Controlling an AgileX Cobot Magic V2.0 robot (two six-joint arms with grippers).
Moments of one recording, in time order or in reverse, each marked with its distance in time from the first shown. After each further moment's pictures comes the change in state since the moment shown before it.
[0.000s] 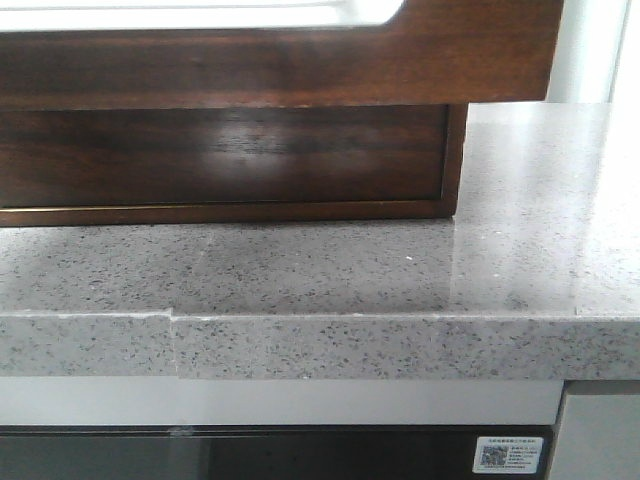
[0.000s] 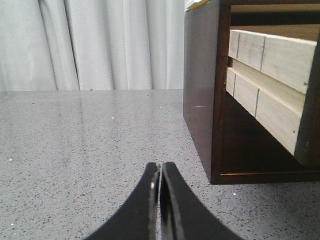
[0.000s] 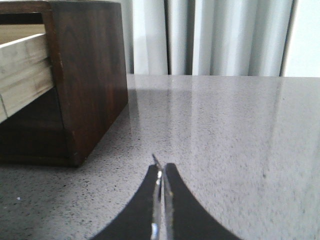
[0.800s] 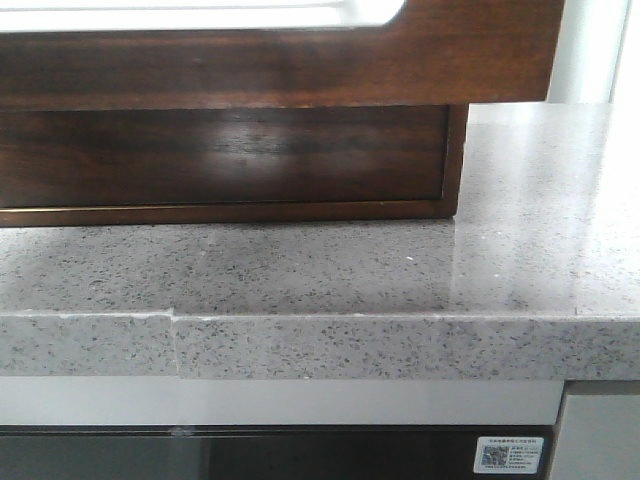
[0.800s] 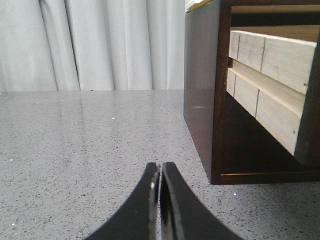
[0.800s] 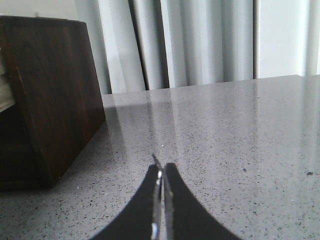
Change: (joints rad) left arm 0.000 0.000 0.000 0.000 -0.001 0.000; right arm 0.000 -0.017 0.123 -0.524 -0.206 0.596
